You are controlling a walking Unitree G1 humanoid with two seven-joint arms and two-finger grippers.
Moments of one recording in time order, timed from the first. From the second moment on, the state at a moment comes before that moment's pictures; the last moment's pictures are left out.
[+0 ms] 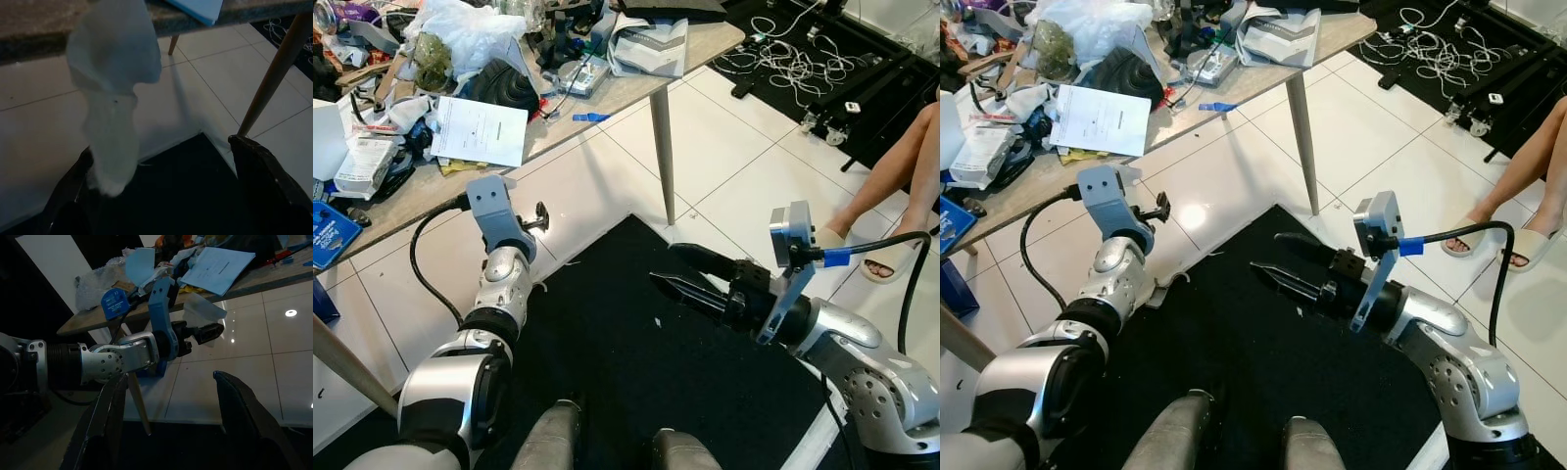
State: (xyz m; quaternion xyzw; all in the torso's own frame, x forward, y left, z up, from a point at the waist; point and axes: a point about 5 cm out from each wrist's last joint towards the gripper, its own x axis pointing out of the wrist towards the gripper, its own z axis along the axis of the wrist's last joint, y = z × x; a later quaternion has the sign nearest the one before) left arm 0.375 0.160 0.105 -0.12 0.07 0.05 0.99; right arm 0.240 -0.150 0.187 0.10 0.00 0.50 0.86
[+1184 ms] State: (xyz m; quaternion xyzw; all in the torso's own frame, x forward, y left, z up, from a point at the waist) left arm 0.382 0.162 0.129 -0.21 -0.02 -0.03 0.98; right arm 0.239 -0.148 0.191 0.11 -0.01 0.49 0.86
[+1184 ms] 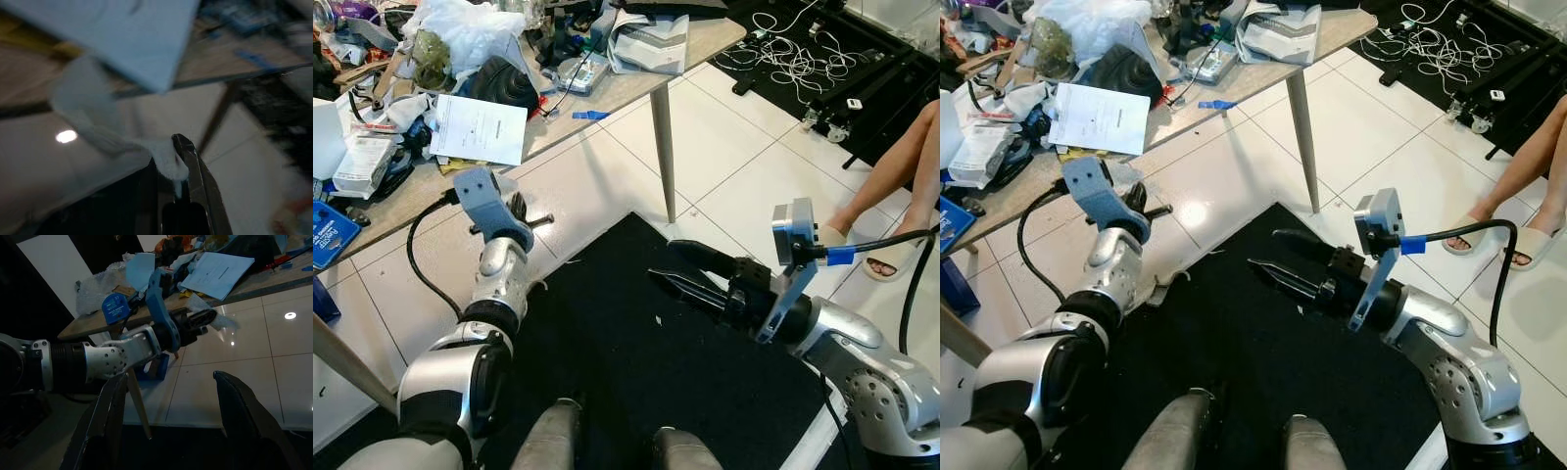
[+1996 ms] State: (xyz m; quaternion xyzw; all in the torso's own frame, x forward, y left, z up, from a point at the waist) left arm 0.314 0.146 0.158 -0.29 -0.09 -0.55 0.78; right arm 0.262 -0.139 0.197 0.12 -0.05 0.46 0.88
